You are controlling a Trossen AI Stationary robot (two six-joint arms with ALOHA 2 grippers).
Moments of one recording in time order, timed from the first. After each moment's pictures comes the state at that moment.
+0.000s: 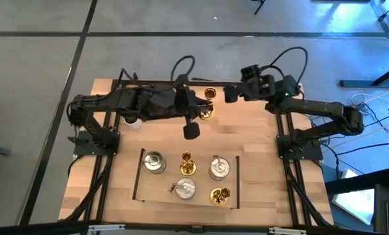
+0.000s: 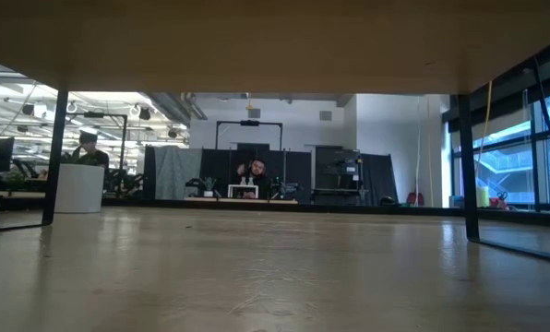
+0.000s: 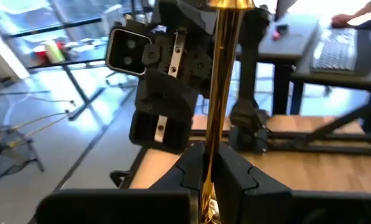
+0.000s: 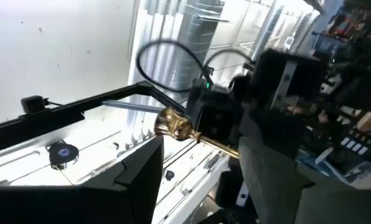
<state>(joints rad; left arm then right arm) -0.12 1.65 2.04 -0.67 -0.42 0.06 -0.30 1.26 0.94 1.03 -0.52 1.54</state>
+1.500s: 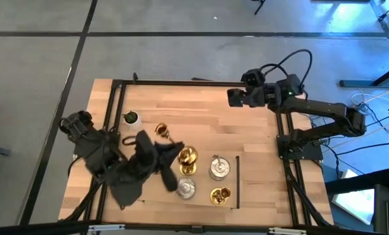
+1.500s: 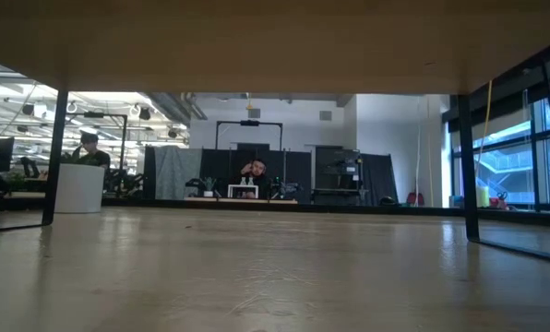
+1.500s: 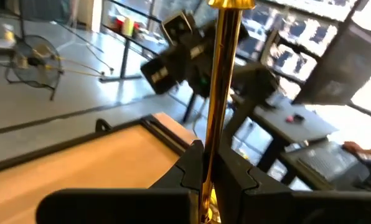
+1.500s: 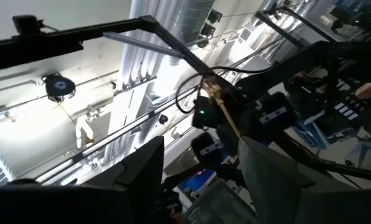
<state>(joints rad) -0.71 1.71 2.05 -0.80 -1.31 -0.82 -0.32 1.22 0.94 1.00 -0.79 1.44</state>
